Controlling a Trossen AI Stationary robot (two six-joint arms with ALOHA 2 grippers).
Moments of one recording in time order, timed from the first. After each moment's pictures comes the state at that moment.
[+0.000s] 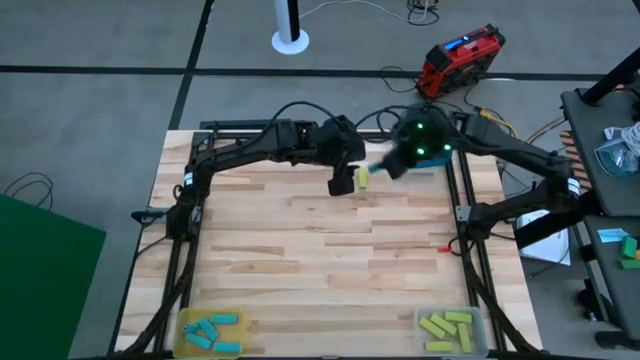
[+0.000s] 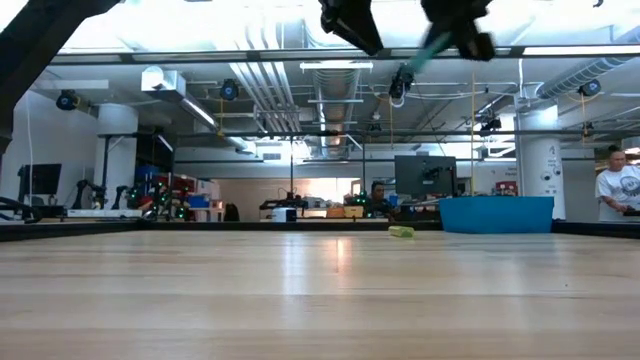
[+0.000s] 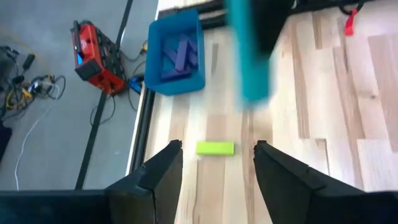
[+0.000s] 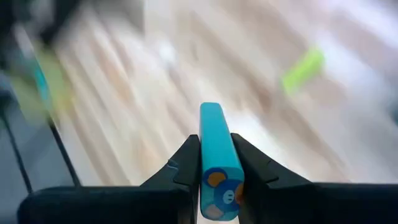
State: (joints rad) left arm 0.14 2.08 2.36 -1.05 -0.22 0.26; right arm -0.41 1.28 1.41 -0.97 -0.26 0.54
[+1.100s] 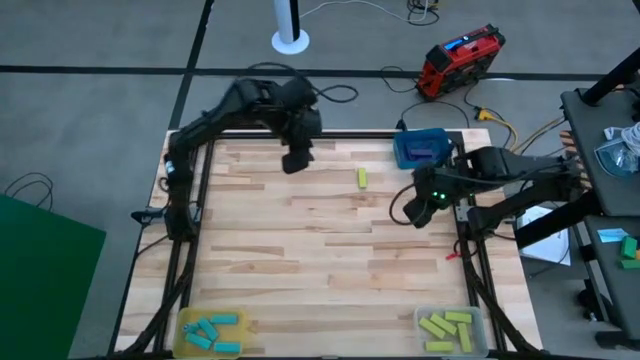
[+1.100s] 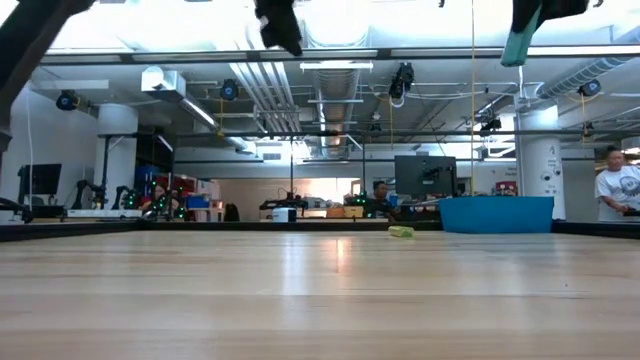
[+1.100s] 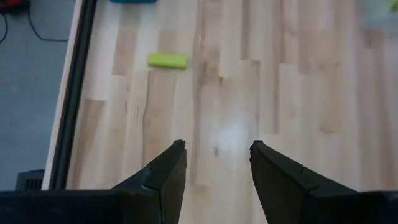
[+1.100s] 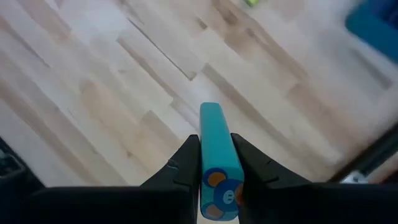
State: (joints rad) left arm 0.39 1.94 2.35 -1.48 0.21 0.25; right arm 0.08 1.25 1.47 -1.47 0.09 0.95
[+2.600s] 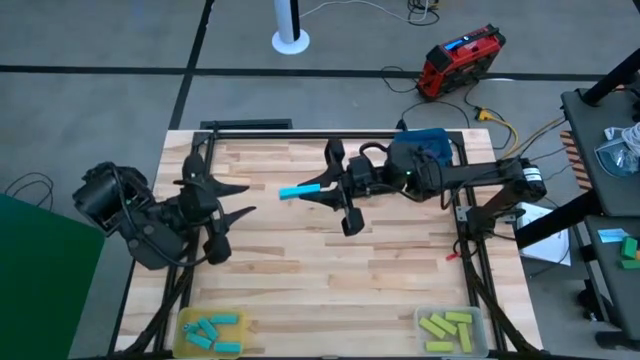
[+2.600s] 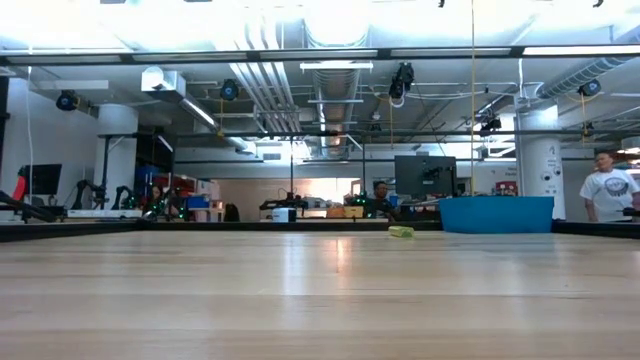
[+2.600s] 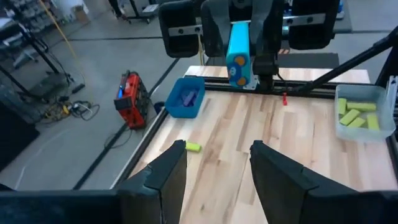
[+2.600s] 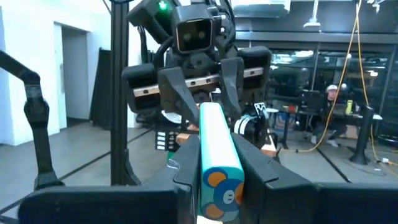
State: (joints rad) left arm -0.69 1.58 2.33 -1.57 -0.98 -0.55; right arm 0.05 1.60 1.53 0.29 -0.21 -0.04
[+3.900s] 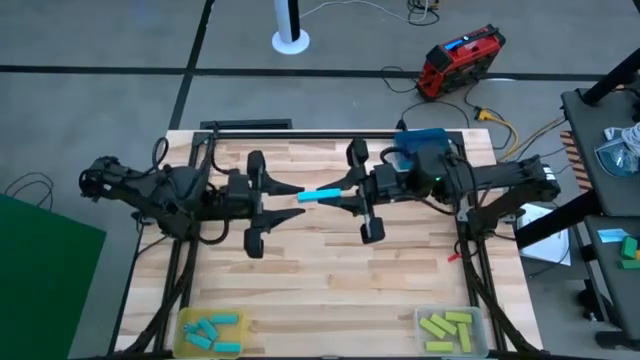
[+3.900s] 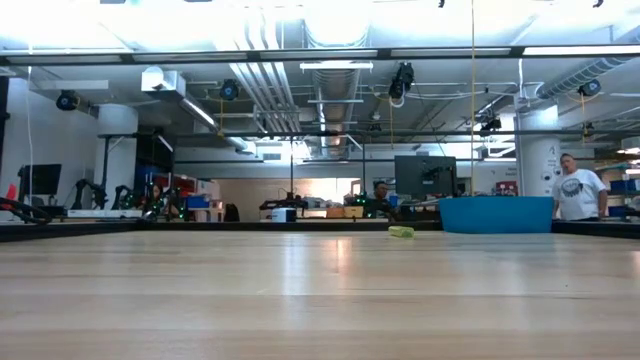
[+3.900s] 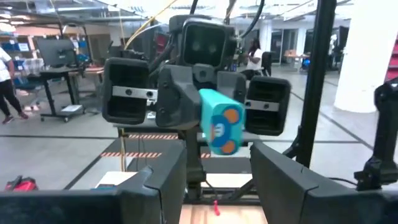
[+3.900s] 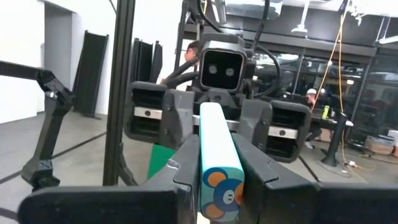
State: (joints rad) left arm -0.35 1.27 1.48 -0.14 -0.42 0.02; right arm 0.14 1.49 1.55 0.13 -0.07 -0.16
